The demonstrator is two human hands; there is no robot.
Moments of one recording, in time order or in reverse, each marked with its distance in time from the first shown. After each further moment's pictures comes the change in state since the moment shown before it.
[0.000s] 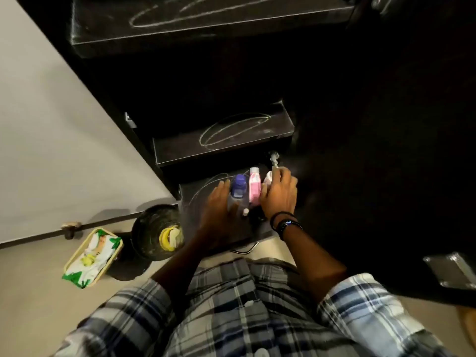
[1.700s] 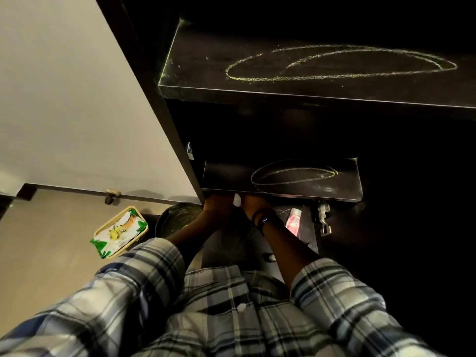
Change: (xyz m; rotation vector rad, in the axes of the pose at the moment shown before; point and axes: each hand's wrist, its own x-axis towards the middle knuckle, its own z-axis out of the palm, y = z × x) left_hand 0.084 -0.035 -0.082 0.385 -0.116 -0.462; right_hand 0.089 -0.127 0.076 0.114 -0.802 -0.329
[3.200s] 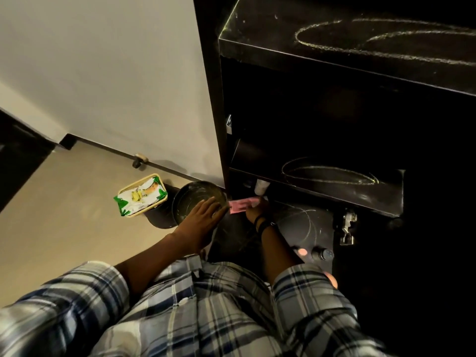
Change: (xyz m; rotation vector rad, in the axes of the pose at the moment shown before) left_hand -0.092 -0.095 0.060 0.245 0.120 0.317; right_hand 0.034 0.006 0.110 0.528 0.335 0.544
